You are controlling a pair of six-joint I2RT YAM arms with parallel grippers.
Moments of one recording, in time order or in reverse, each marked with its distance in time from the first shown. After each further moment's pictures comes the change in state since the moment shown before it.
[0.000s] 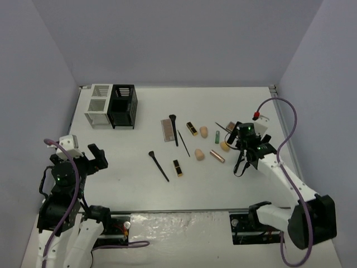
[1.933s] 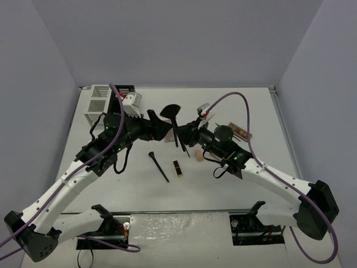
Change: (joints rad) left arm -0.469 0.635 0.263 0.500 0.367 -0.265; right arm 0.468 0.068 0.040 0.789 -0.580 -0.321
